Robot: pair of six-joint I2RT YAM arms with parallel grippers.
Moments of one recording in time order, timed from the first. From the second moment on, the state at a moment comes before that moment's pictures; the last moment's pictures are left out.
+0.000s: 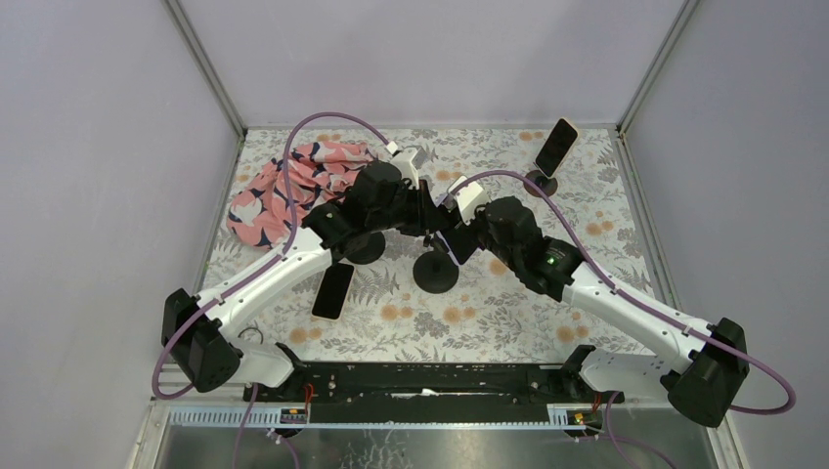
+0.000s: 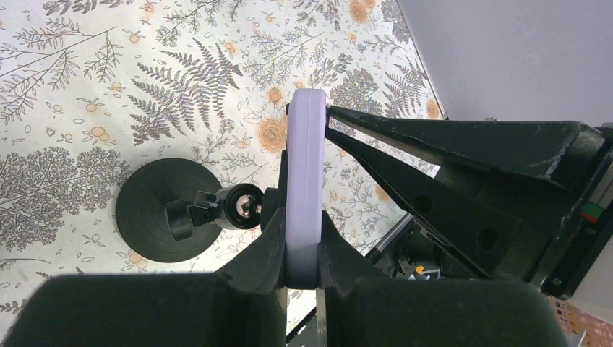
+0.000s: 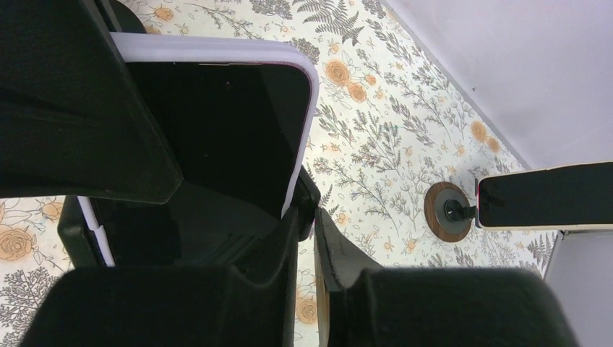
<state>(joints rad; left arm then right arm) -0.73 1.38 1.24 -0.36 0.19 -0.60 0.81 1.14 0.94 -0.23 0.29 -0.33</state>
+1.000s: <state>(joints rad) -0.73 1.38 1.24 -0.36 0.17 -0.64 0.85 1.14 0.92 -0.21 0.37 -0.40</state>
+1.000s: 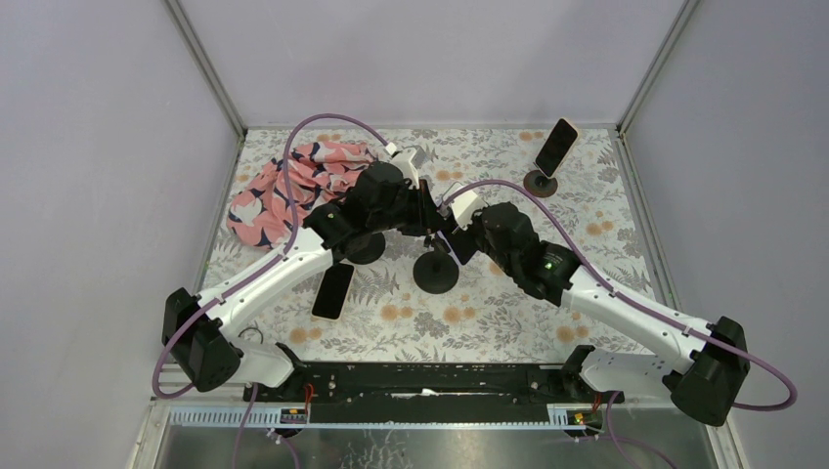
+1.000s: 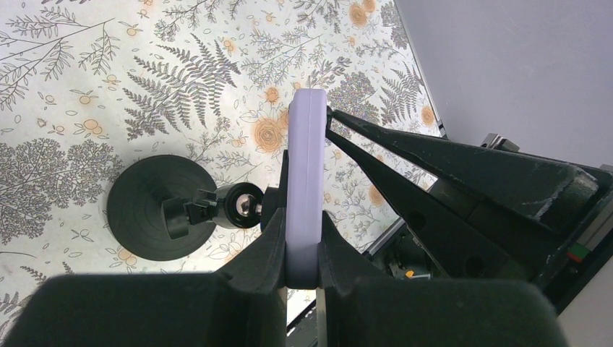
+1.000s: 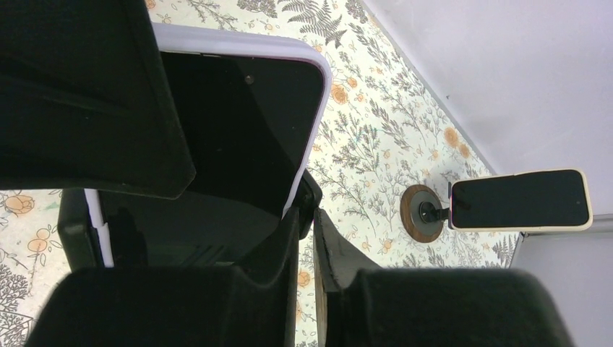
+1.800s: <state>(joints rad) -0.73 1.38 1.23 -0.36 0.15 -0.68 0.81 1.05 0.99 -0.37 0.32 -0.41</state>
